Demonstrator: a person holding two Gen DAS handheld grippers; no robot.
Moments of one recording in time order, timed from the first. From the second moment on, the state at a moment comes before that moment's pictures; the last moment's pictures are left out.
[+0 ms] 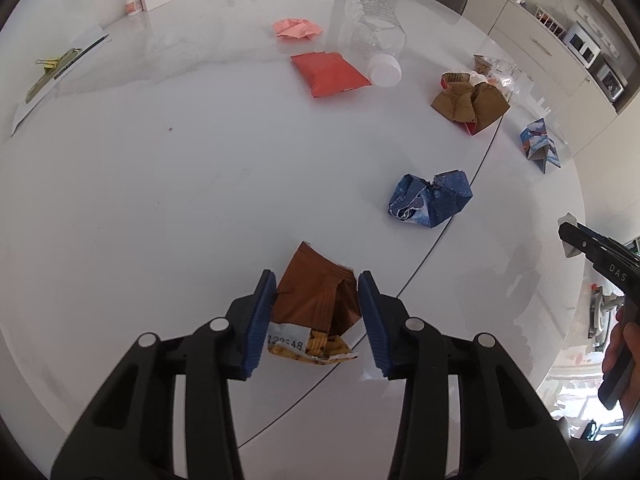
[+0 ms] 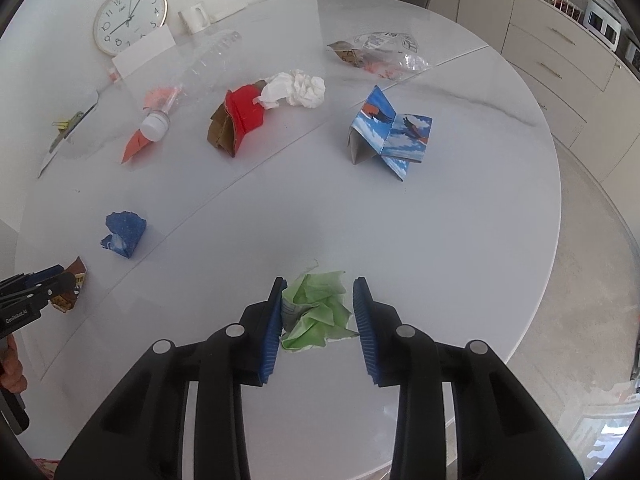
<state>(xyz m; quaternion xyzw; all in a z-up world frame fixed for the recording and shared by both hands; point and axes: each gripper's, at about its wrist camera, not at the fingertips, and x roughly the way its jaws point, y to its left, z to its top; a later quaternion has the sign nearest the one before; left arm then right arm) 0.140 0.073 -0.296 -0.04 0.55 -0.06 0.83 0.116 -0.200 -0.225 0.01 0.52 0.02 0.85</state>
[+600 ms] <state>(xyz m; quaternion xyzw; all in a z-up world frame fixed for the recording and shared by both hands) 0.062 -0.051 -0.215 -0.02 0.52 -0.21 0.83 0.002 -0.237 -0.153 0.00 0.50 0.07 0.86</state>
